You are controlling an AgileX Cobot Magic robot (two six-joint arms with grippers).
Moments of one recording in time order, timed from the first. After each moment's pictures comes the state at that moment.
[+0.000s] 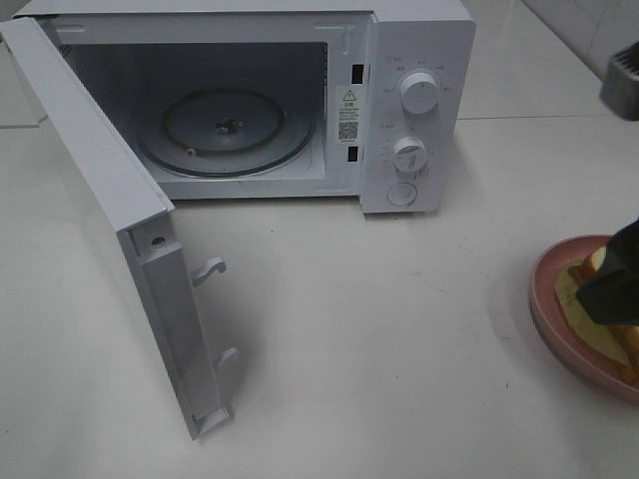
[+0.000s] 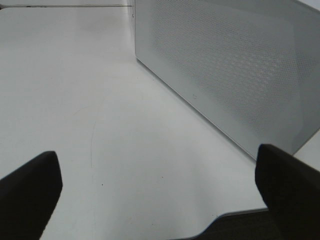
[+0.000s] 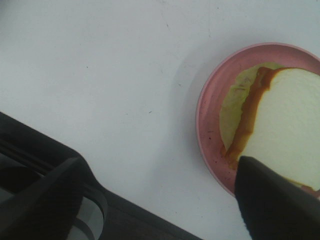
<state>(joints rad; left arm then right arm) -0.12 0.00 -0.52 -0.07 1.08 -0.02 0.62 0.94 -0.79 -0.19 1.00 0.18</state>
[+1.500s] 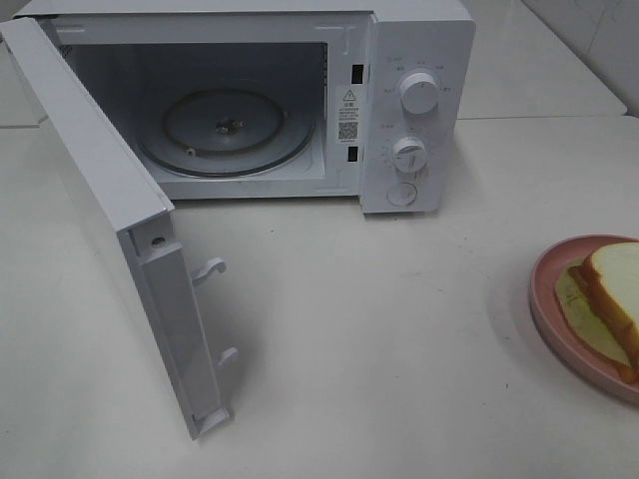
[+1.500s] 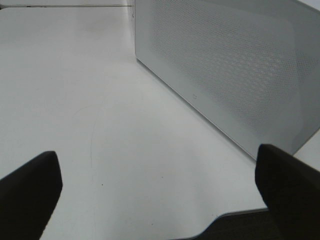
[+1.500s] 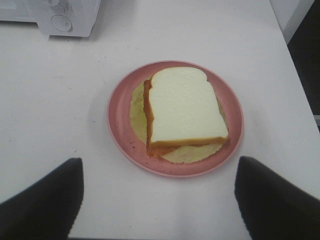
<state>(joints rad) -0.12 0.00 -0.52 -0.07 1.08 -0.02 0.15 0.13 -0.50 -0.16 1.01 0.12</state>
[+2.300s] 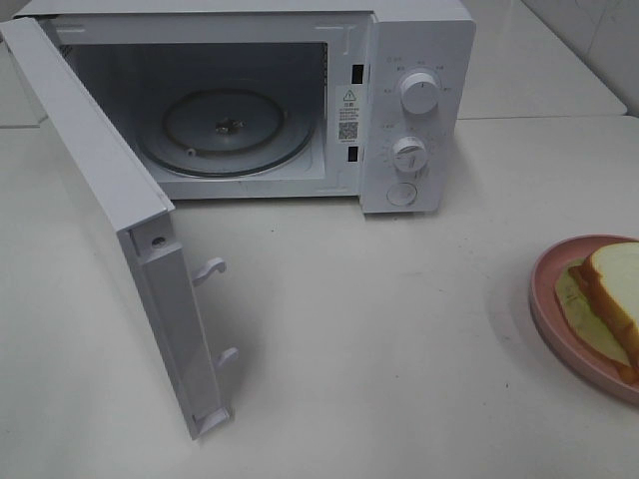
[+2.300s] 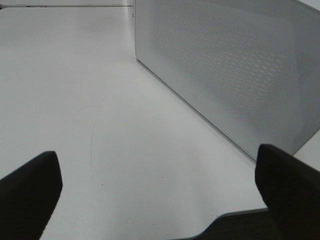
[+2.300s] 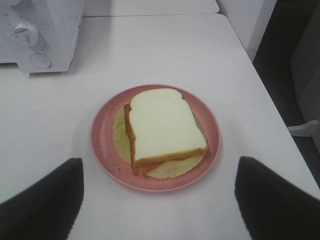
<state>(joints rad) -0.12 0.00 -0.52 -0.07 1.08 -0.02 0.02 0.00 -0.50 -0.14 1.01 0.11</state>
